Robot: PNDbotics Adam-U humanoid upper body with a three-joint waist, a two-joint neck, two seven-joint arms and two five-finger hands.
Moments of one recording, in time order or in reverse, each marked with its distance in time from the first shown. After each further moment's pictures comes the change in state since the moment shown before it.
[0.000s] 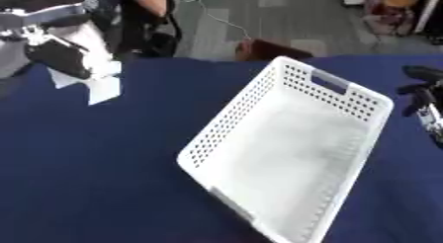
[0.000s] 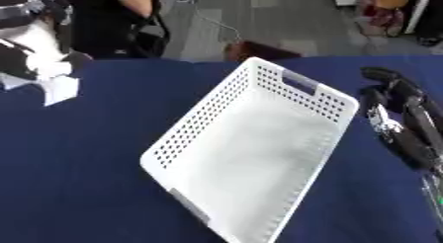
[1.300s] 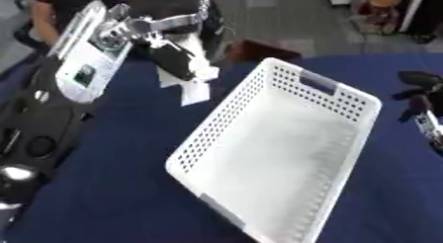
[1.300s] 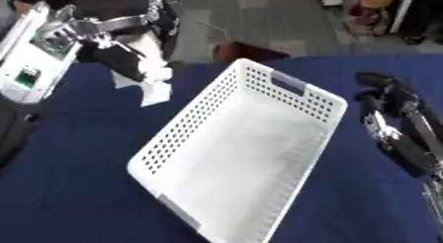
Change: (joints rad) left arm -0.189 -0.344 -0.079 0.246 -0.184 -0.062 -0.030; right arm -0.030 0.011 0.026 0.001 -0.001 -0.008 0.026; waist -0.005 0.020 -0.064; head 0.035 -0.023
